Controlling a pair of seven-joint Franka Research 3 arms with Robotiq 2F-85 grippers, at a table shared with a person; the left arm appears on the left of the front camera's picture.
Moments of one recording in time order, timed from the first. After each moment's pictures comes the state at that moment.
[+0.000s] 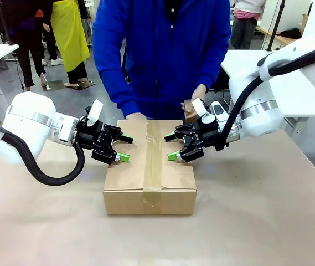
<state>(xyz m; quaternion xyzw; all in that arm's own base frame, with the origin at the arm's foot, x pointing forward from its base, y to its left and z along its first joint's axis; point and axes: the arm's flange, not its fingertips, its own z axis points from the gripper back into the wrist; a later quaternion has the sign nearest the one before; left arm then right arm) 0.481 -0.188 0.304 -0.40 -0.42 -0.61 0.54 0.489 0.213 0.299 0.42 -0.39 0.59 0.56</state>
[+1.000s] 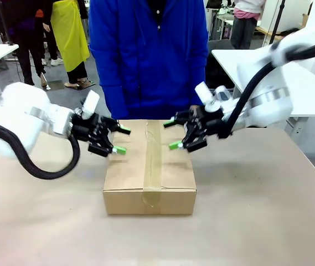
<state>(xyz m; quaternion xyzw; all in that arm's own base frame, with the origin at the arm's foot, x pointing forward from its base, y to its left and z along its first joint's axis) 0.471 -0.173 0.362 -0.38 -0.45 -0.63 0.51 0.456 0.205 0.392 0.40 -0.44 0.63 0.50</state>
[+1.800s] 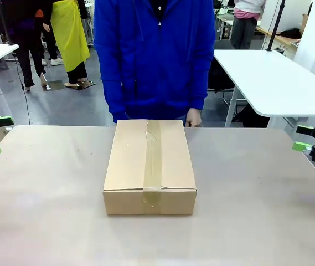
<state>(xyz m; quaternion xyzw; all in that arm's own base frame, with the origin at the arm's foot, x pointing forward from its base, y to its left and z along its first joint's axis) 0.327 0.079 0.378 -0.43 -0.60 -0.50 0.46 0.338 -0.116 0.342 0.35 -0.59 0.34 0.64</state>
